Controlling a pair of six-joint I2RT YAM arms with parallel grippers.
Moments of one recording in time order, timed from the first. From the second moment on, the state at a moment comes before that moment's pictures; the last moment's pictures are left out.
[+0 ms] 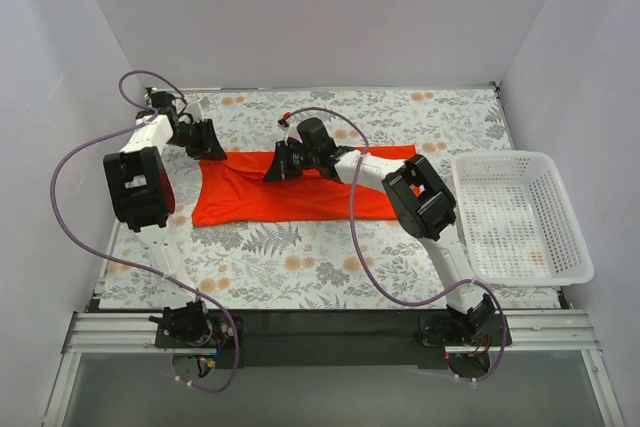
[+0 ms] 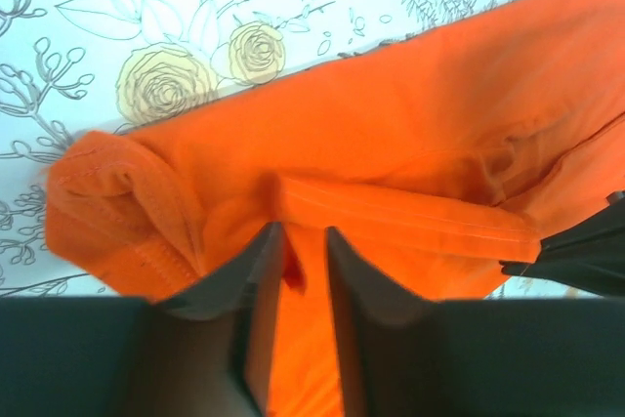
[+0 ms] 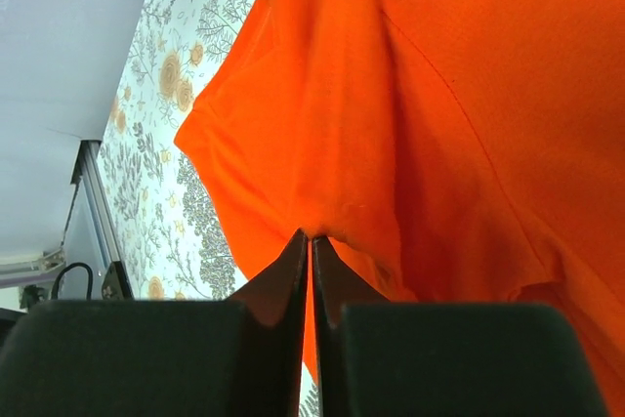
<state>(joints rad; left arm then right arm) 0.20 2.15 1.69 -0.75 0.66 0.14 0.75 2.31 1.68 0.12 -0.56 0.62</state>
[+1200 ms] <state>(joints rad) 0.04 1.81 1.32 -0.76 0.57 0.13 0.41 2.01 1.62 -0.72 -0.46 -0.24</state>
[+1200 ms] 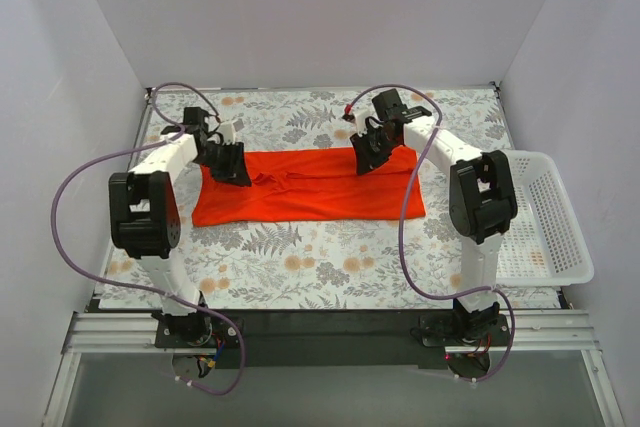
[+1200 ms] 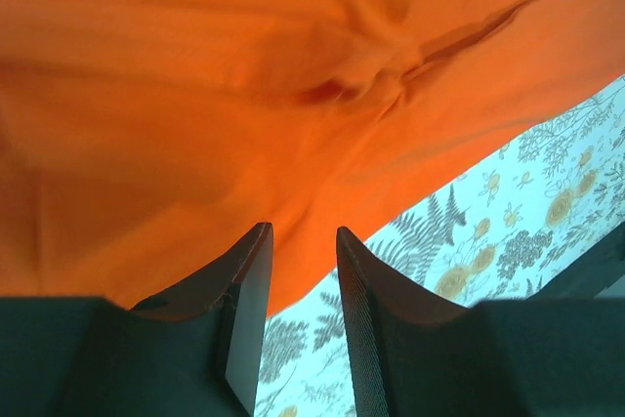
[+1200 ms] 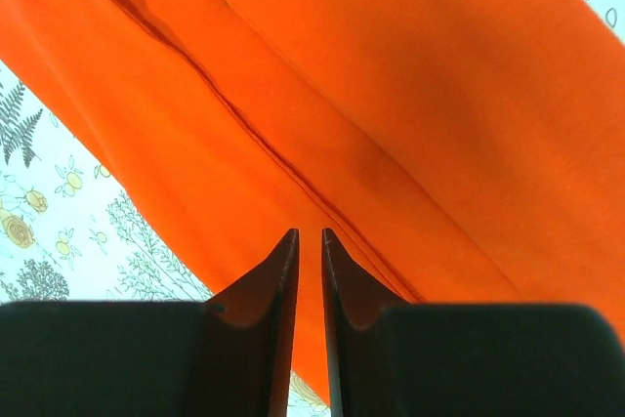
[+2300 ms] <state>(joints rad) -0.20 2.06 1.58 -0.69 0.37 0.07 0.37 2.01 1.55 -0.75 -0.37 -0.31</state>
